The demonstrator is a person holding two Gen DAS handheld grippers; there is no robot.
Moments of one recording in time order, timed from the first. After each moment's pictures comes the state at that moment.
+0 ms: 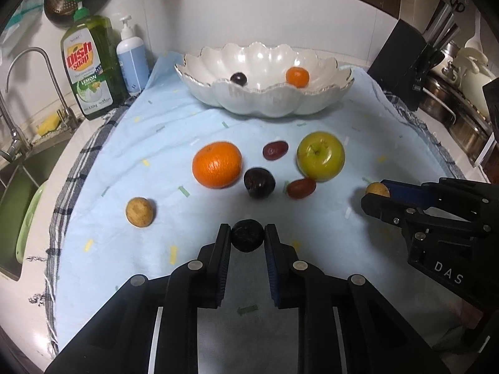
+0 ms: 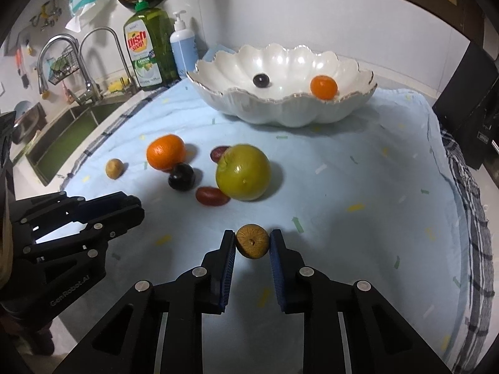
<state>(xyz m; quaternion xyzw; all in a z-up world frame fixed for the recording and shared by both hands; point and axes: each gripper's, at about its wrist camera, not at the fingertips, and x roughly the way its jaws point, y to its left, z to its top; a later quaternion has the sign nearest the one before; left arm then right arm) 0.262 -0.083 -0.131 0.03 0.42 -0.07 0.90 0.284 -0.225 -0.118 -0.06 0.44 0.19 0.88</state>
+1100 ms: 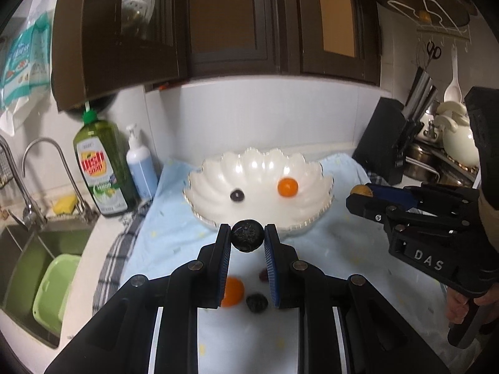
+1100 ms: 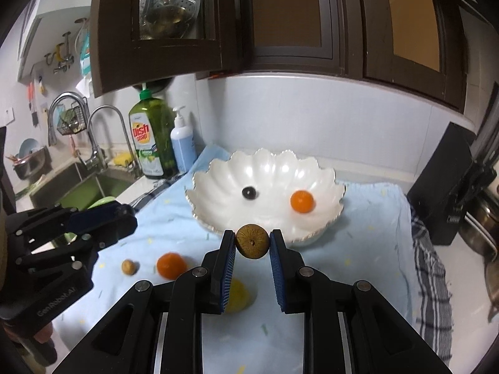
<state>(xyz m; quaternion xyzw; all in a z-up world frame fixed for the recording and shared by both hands) 0.277 -0.089 -0.018 0.04 0.27 -0.08 0.96 0.308 -0.237 -0.013 -0.04 0.29 0.18 0.94</state>
